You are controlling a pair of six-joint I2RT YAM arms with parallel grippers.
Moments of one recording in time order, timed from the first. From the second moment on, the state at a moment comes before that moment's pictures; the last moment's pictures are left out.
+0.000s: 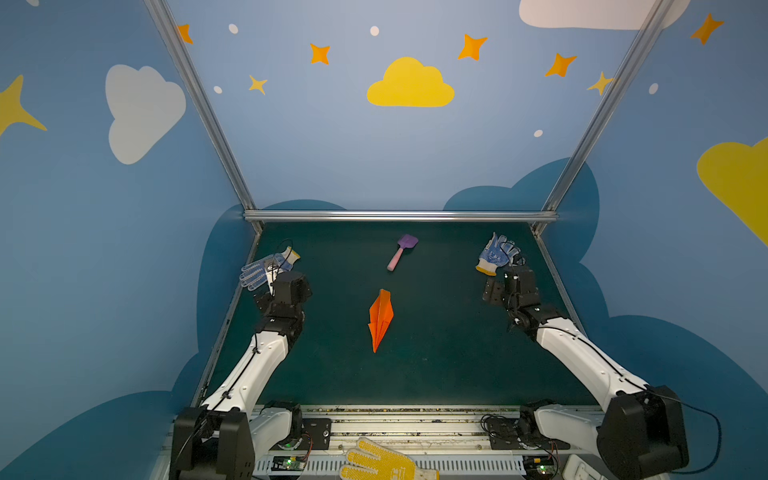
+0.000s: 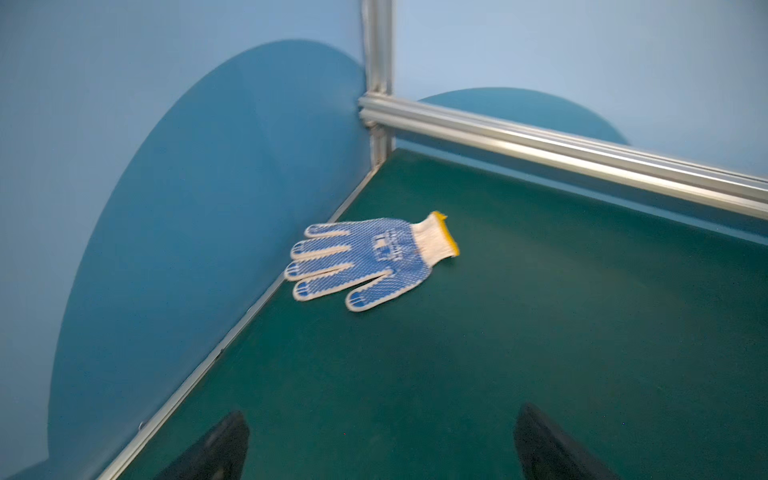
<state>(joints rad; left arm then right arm) -0.03 1.14 0.61 0.00 -0.55 -0.31 0.26 1.22 0.75 -0.22 0.43 0.24</state>
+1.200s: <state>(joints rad) 0.04 1.52 0.45 0.58 -0.04 -0.16 0.06 1.52 0.40 0.72 0.13 0.02</state>
